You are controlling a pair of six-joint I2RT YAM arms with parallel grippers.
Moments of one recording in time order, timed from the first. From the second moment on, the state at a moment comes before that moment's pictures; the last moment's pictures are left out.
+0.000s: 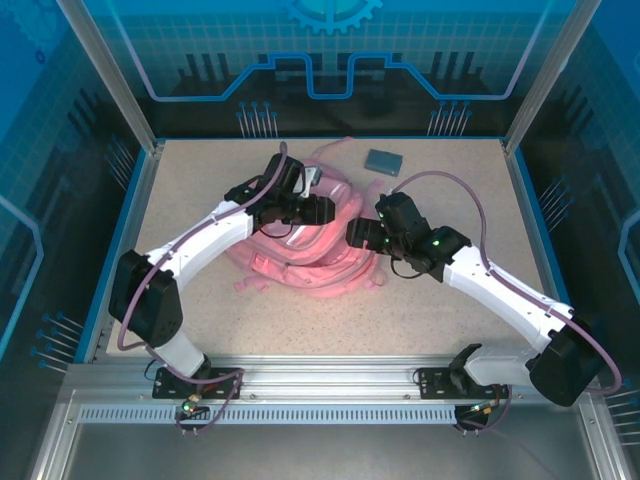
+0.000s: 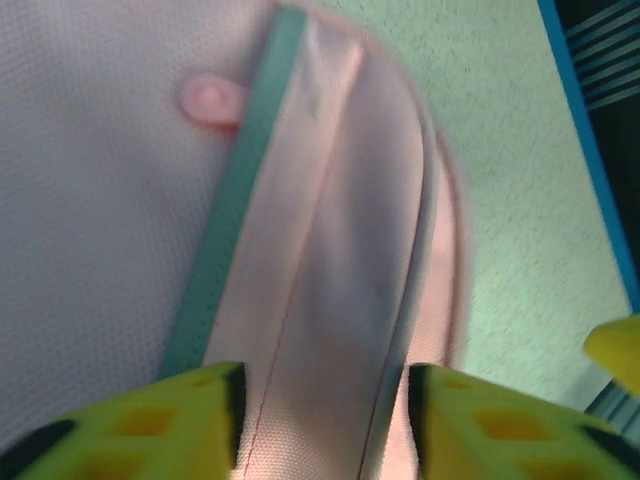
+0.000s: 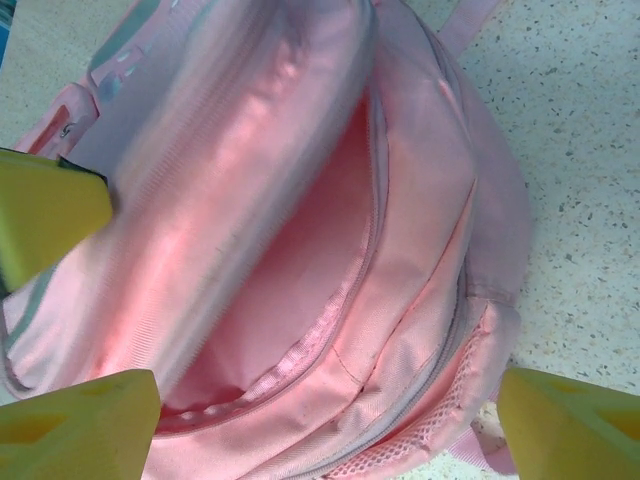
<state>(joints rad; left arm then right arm) -0.50 1.63 1.36 -0.52 0.31 -0.50 0.66 1.25 1.05 -0.59 0.13 0.72</state>
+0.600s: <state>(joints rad) -0.15 1.06 0.86 -0.54 0.17 -0.70 1.12 1.68 1.38 -0.75 0.27 0.91</state>
